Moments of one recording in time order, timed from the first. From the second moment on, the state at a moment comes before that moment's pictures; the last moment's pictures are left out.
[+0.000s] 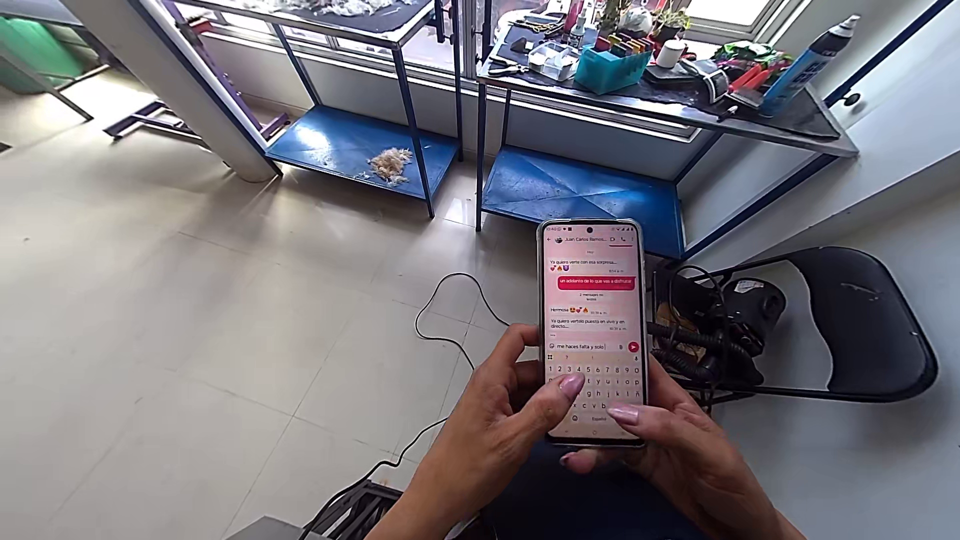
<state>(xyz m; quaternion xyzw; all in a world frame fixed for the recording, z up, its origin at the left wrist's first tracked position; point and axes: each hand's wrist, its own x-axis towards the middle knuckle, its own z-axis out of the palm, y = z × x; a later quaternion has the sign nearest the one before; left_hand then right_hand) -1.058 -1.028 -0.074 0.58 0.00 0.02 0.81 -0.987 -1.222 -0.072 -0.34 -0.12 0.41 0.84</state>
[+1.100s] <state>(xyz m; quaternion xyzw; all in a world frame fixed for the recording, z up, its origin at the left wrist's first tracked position) -1.049 -1.034 -0.076 0.61 0.00 0.00 0.79 -0.989 -1.220 -0.070 -0.41 -0.06 0.36 0.83</state>
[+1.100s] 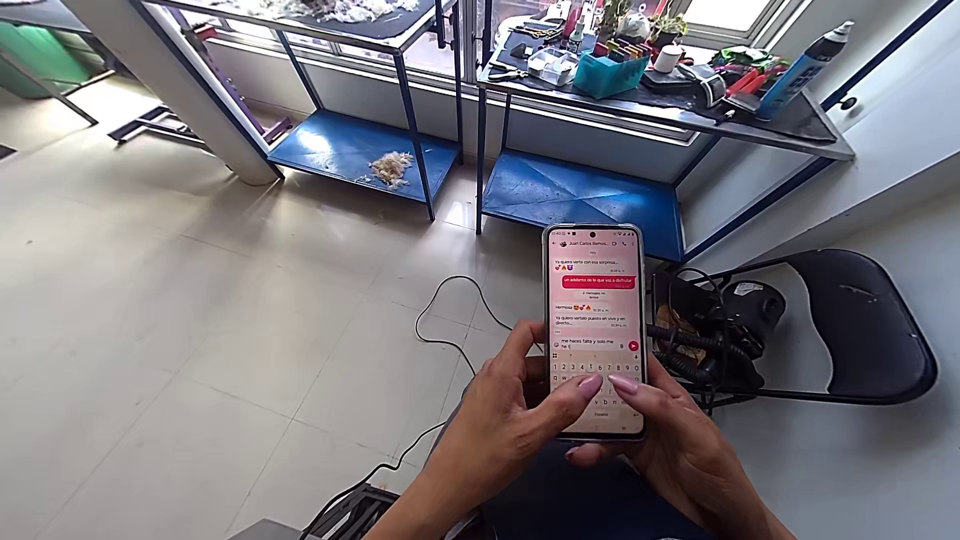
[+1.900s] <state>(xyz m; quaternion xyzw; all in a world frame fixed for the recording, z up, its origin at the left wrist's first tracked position) -1.055 -1.019 -0.076 0.60 -0.06 -0.01 0.80 -0.984 -1.223 -0.072 -0.39 -0.13 0.39 0.82</state>
